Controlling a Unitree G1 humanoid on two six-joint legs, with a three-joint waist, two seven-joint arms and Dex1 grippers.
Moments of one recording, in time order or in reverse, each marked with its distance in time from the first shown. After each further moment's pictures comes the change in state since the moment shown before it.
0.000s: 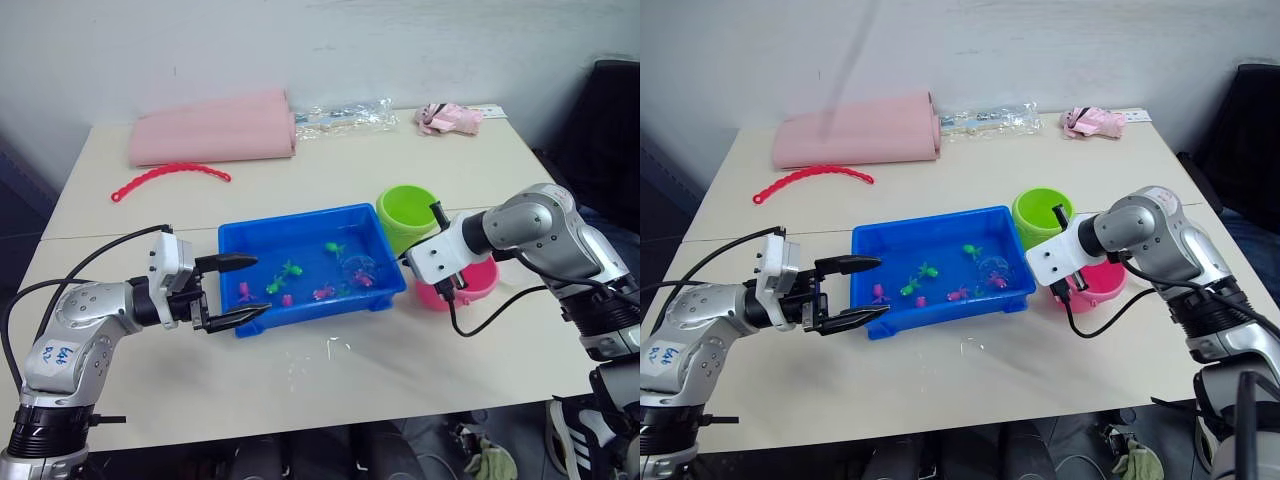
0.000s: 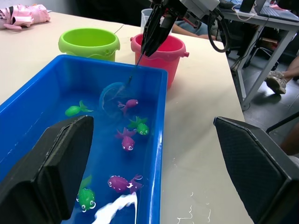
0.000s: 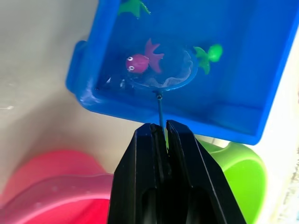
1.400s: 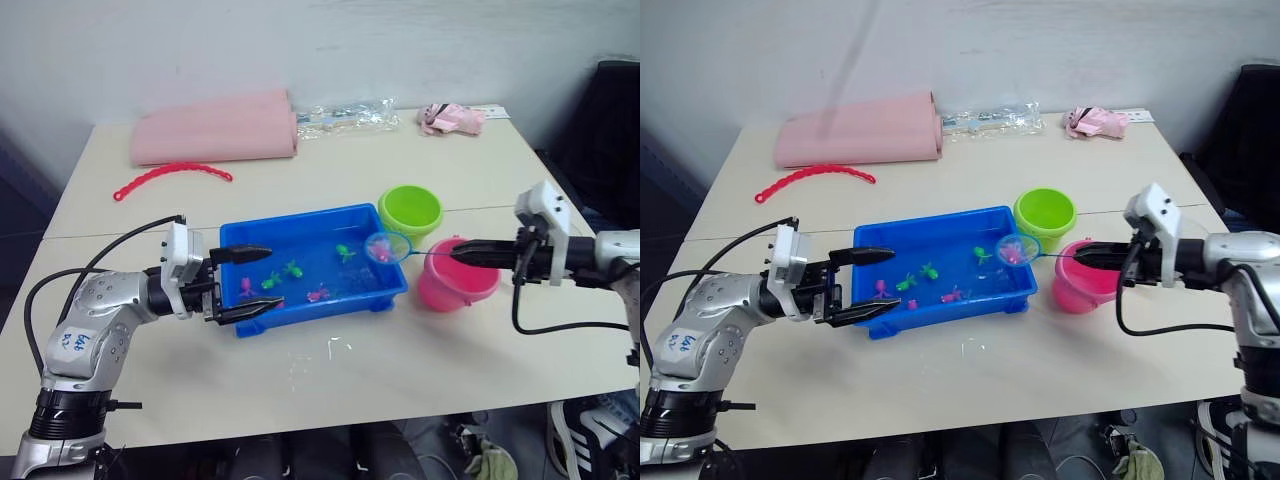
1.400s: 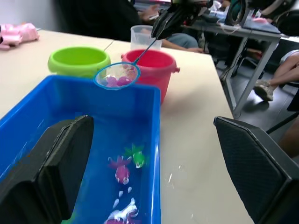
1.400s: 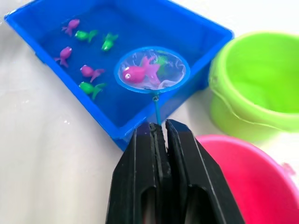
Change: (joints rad) left arm -0.148 -0.074 -0.073 0.051 -0.030 0.006 -0.024; right arm 0.482 -0.058 -0.682 -0.308 0.673 0.981 -0.120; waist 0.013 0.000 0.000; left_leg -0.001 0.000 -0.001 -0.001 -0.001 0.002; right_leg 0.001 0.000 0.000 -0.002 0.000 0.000
